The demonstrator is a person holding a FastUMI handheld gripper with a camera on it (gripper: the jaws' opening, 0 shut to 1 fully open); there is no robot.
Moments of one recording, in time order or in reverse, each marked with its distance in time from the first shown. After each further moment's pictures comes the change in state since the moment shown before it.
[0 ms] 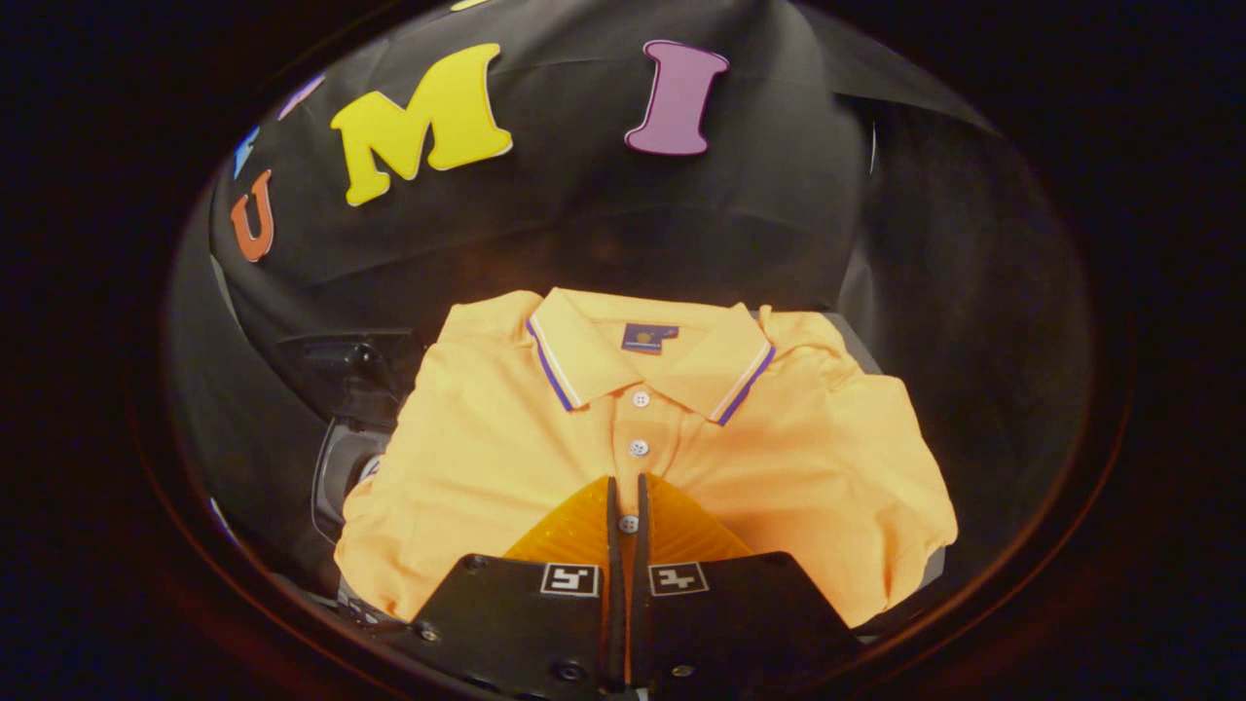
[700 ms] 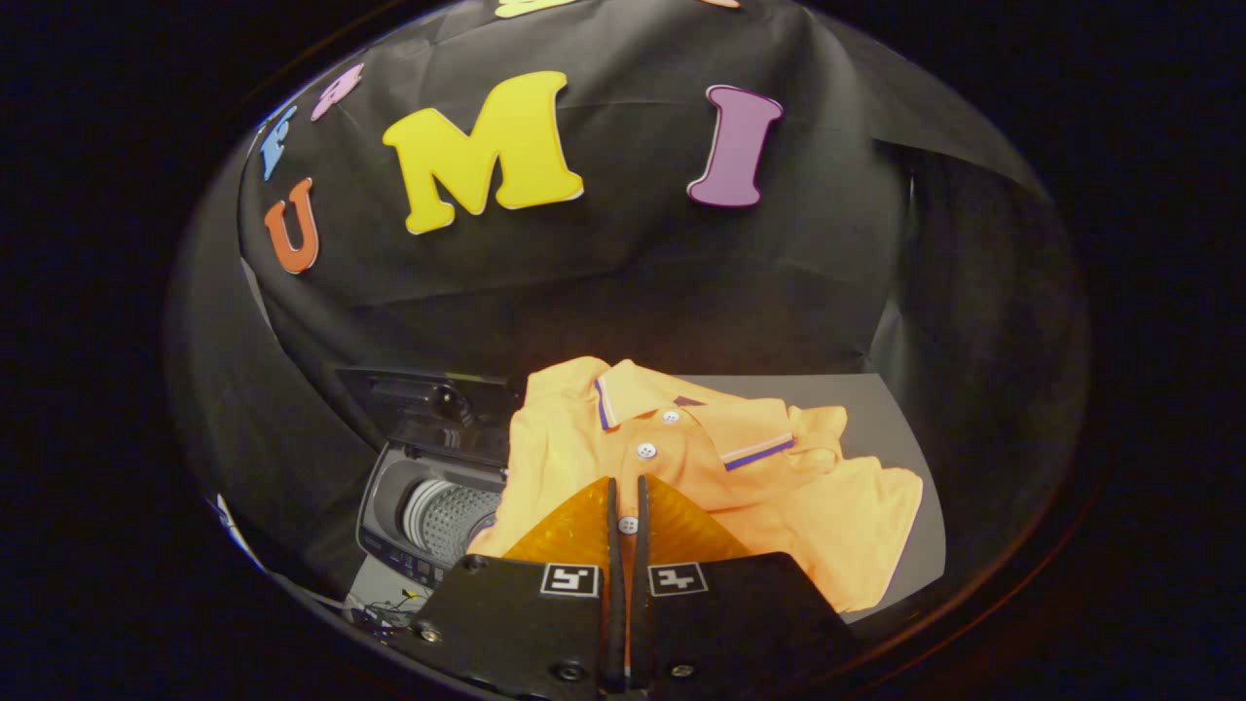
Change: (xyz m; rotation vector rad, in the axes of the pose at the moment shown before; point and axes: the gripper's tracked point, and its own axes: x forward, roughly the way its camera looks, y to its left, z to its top) arm -0.047 0.086 0.039 -0.054 -0.083 0.105
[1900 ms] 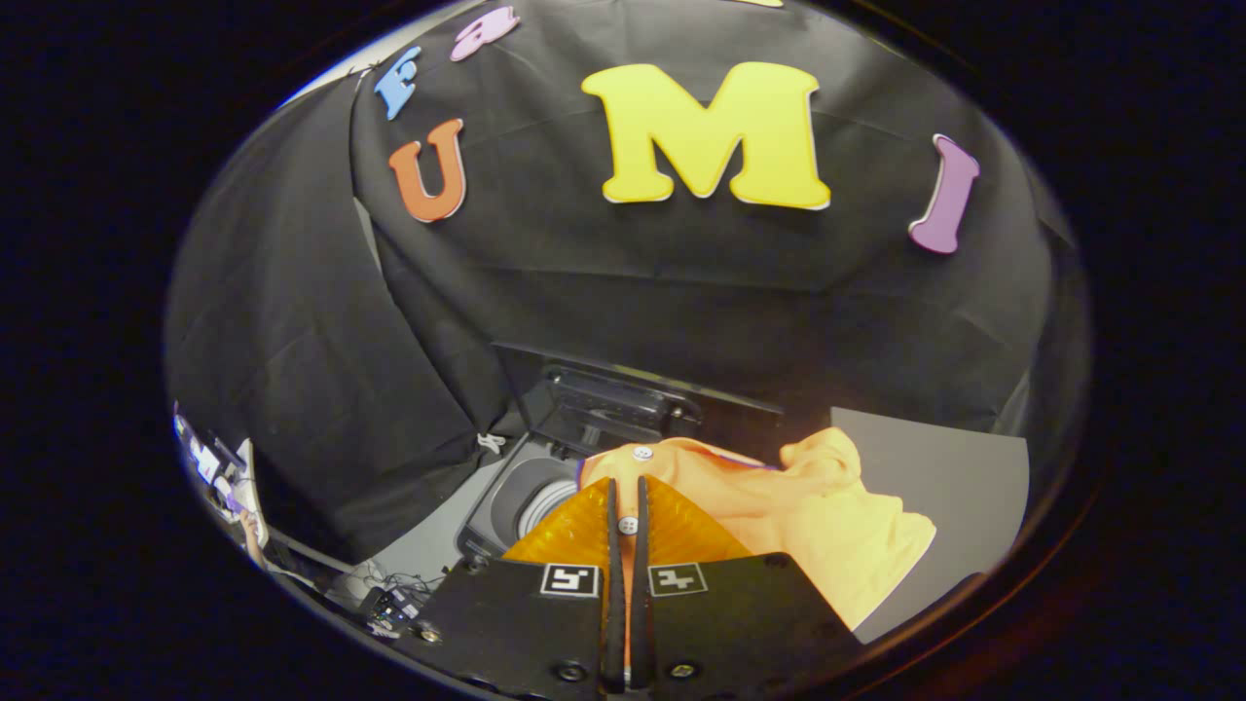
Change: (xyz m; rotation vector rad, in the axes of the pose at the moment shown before) arm 0.025 0.236 -0.010 -0.210 0.029 0.278
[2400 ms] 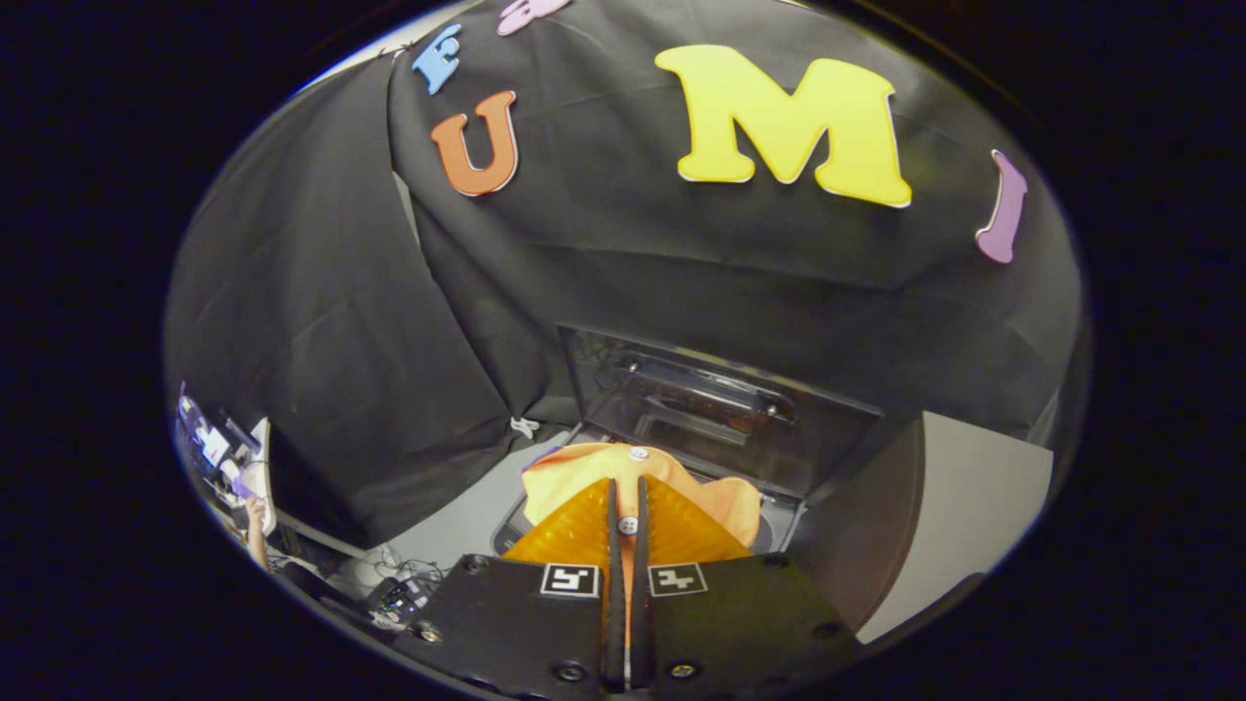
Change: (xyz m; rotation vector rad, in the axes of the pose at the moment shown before) arm 0.037 0.064 -0.009 -0.045 0.046 0.088
